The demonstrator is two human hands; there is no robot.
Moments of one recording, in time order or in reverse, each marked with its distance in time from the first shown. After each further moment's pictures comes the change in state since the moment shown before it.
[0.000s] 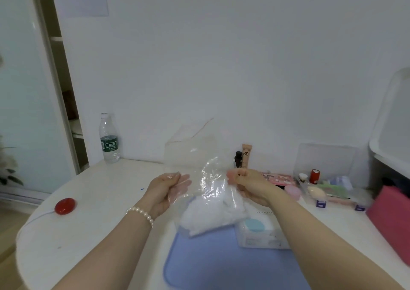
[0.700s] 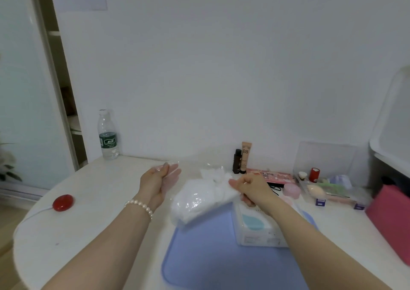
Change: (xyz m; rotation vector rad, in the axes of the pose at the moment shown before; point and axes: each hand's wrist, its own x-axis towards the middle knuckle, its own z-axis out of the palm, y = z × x) left_hand 0.010 0.007 -0.001 -0.101 0.158 0.150; right_hand -0.012 0.018 0.002 -0.202 0.196 -0.096
